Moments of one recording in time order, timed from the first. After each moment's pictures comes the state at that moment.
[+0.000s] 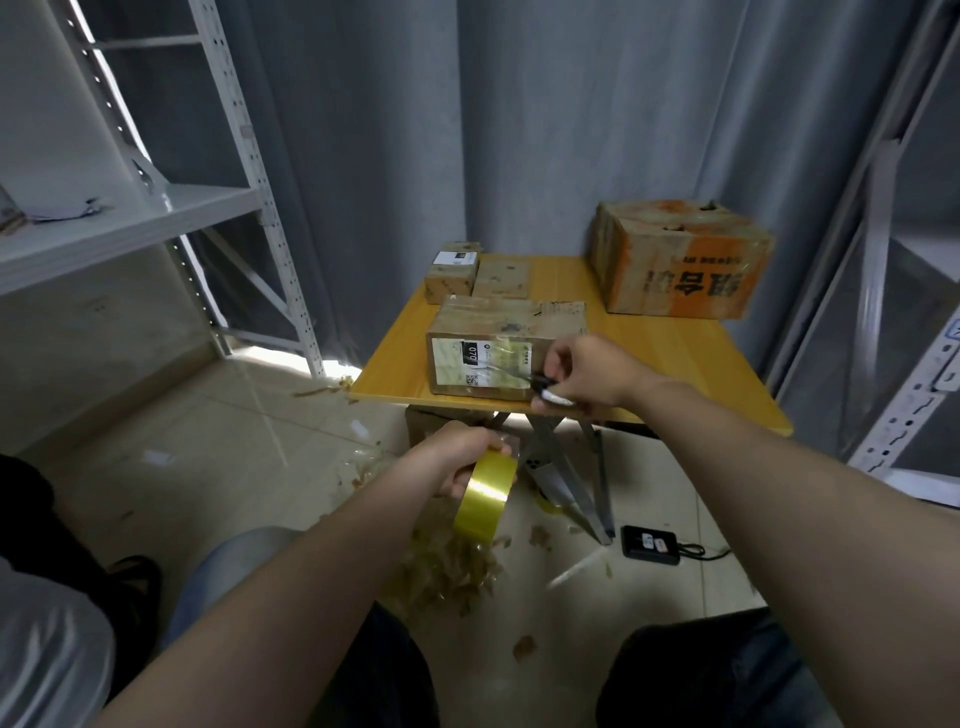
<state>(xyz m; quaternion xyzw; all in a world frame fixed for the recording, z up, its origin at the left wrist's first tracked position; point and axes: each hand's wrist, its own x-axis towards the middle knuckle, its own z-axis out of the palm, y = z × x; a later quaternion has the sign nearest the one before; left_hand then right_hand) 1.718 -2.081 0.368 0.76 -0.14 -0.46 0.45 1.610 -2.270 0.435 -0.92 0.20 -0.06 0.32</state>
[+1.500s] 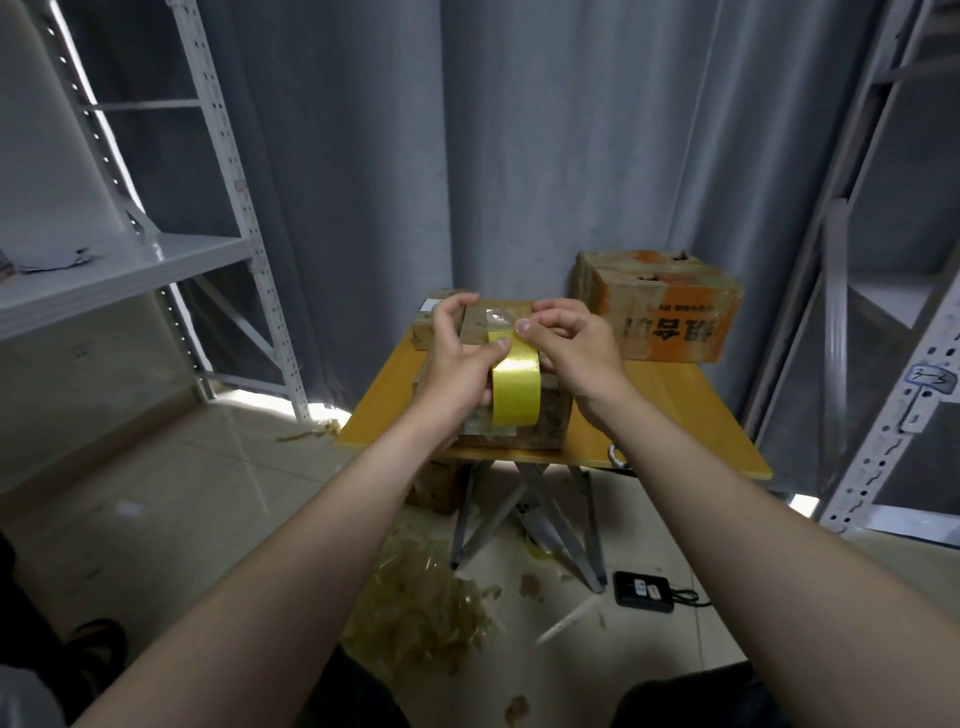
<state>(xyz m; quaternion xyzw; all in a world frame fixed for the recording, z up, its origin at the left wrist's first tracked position) 1.709 -2.106 0.485 0.59 -0.36 -0.18 0.70 1.621 -2.234 0.493 -0.69 0.12 -0.41 0.58</state>
